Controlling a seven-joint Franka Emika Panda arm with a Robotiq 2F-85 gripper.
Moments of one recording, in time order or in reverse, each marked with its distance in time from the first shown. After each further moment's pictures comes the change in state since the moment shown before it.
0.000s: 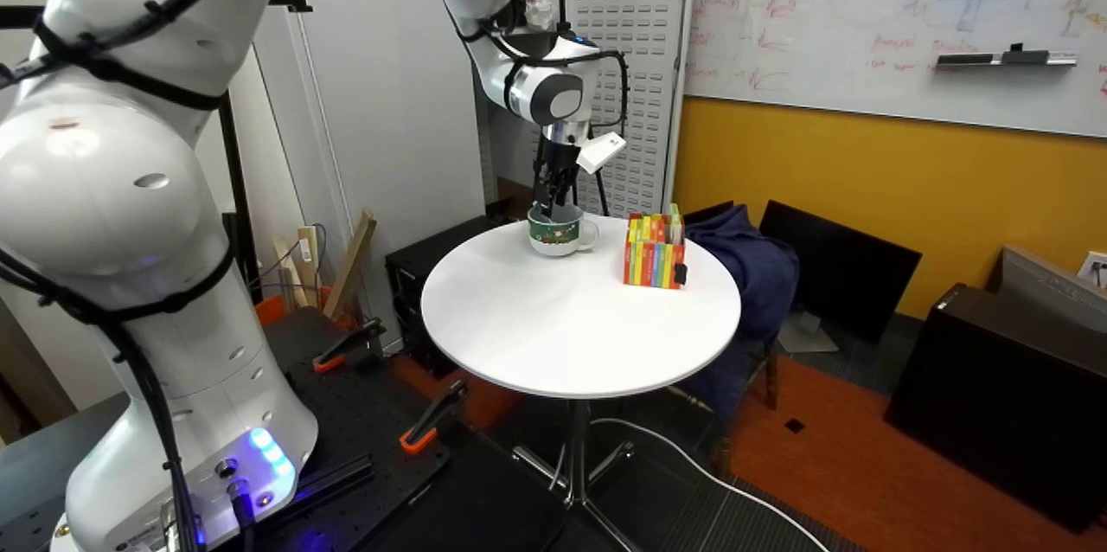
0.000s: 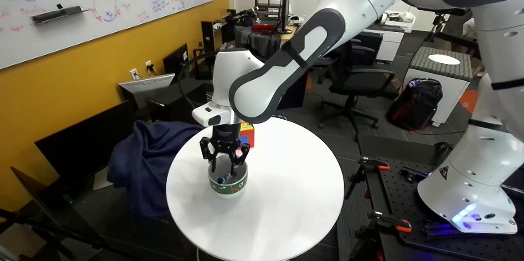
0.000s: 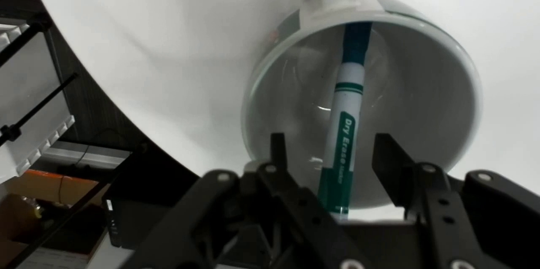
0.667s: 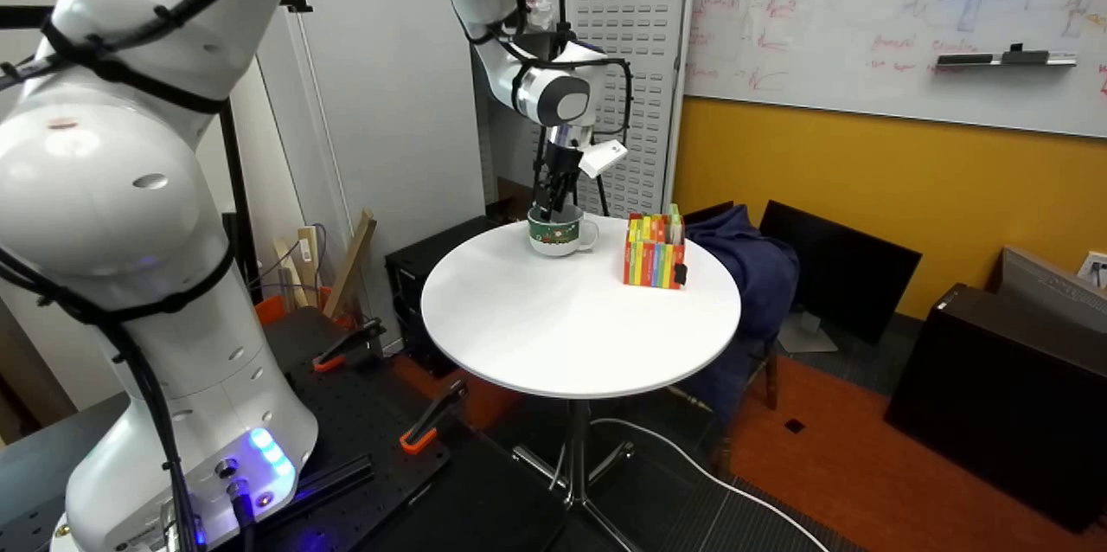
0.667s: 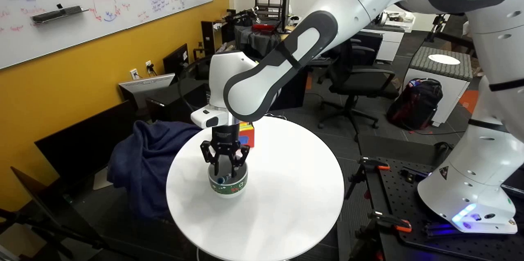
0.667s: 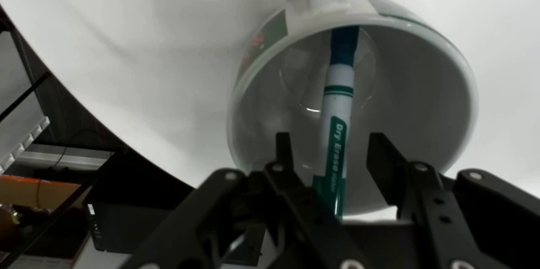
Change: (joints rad) arm -0.005 0.037 0.000 0.055 0.009 -0.086 0.000
